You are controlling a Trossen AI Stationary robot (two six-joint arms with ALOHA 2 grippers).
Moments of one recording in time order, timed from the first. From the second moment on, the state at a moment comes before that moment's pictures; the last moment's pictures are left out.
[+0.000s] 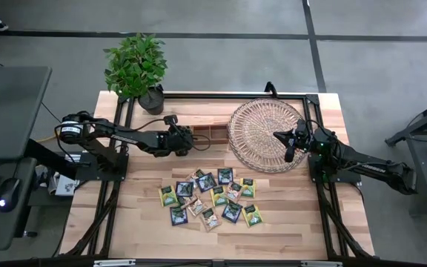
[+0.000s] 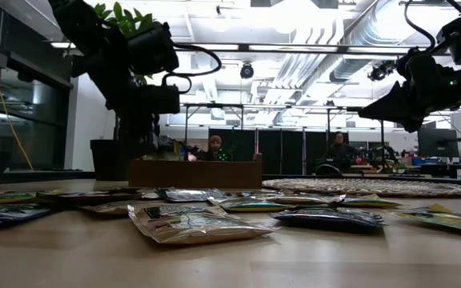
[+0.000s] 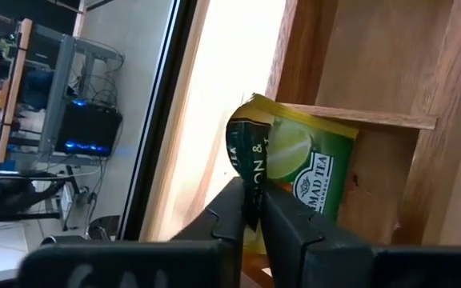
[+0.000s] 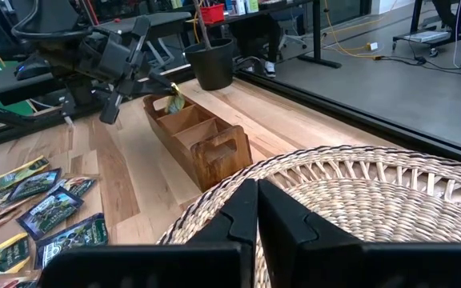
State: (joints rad) left arm 0.10 1.53 0.71 -0.15 -0.81 0.21; right arm -0.43 0.22 0.01 0.03 0.01 0.21
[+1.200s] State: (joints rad) left arm 0.10 1.31 0.74 -0.32 -0.85 0.26; right arm -0.43 0.22 0.01 0.03 0.01 0.21
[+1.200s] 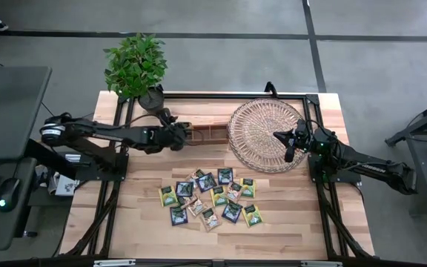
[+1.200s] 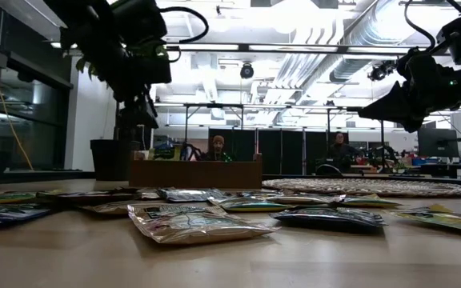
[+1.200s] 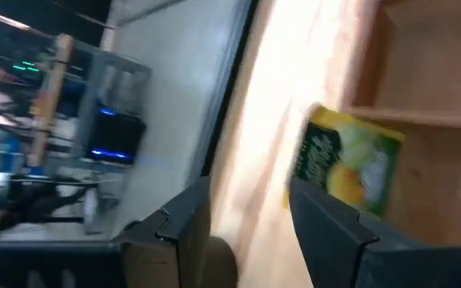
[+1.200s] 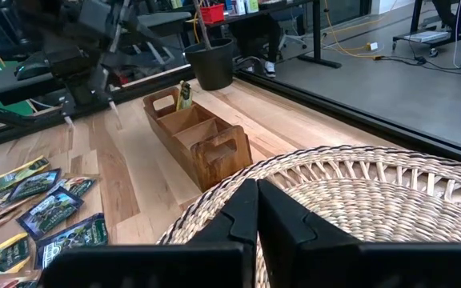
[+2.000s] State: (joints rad) left arm -0.10 1.13 0.78 -0.82 -0.15 -0.52; right arm -0.43 0.22 0.01 0.03 0.01 0.21
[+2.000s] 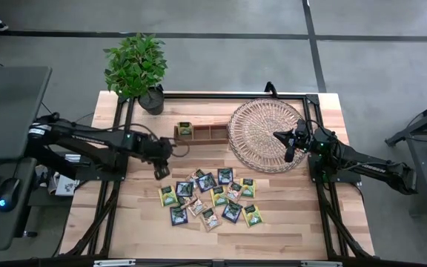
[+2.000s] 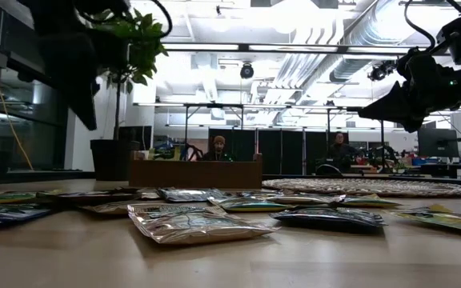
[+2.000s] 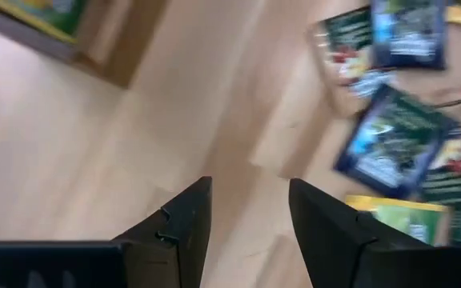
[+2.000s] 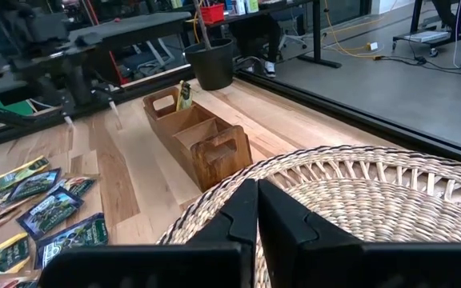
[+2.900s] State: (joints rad) left arm -0.28 1.09 0.41 -0.31 0.21 -0.55; right arm -0.43 0.22 0.01 0.03 0.01 0.21
